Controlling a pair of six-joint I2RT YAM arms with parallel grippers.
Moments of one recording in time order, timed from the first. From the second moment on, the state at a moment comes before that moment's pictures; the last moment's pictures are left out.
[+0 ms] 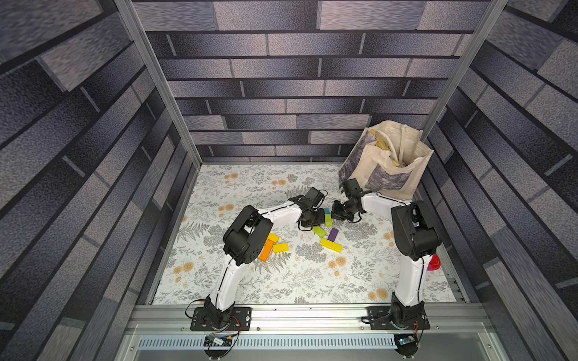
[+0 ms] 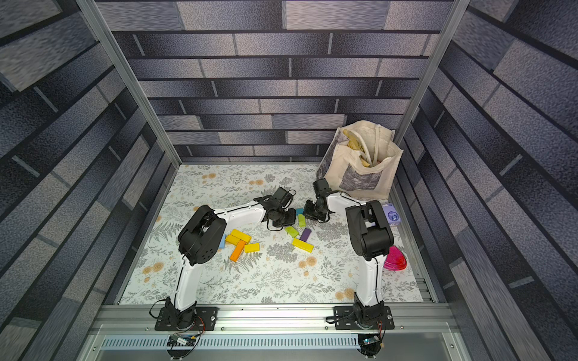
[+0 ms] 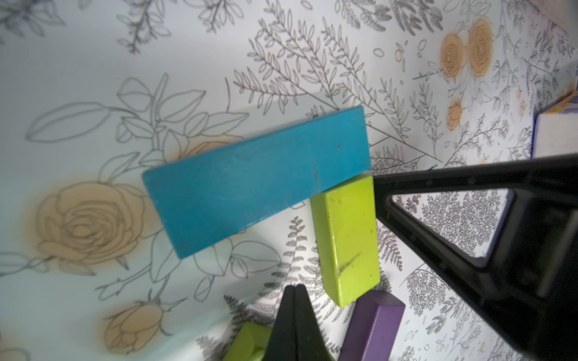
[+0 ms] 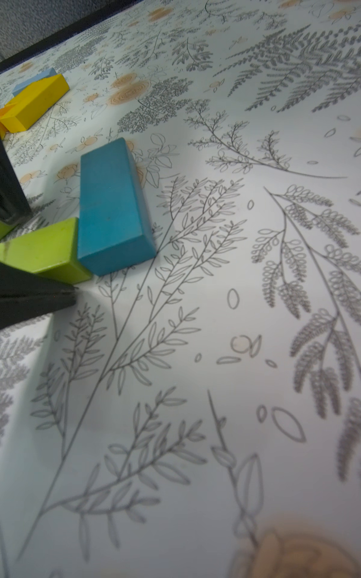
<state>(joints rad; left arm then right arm) -0.71 2.15 1.53 -0.40 0.23 -0.71 0.33 1.99 1.28 -0.49 -0.34 0.58</state>
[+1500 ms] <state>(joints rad) -0.71 2.16 1.53 -0.39 0.26 -0.71 0.34 1.82 0.97 -0.32 -0.49 0.69</state>
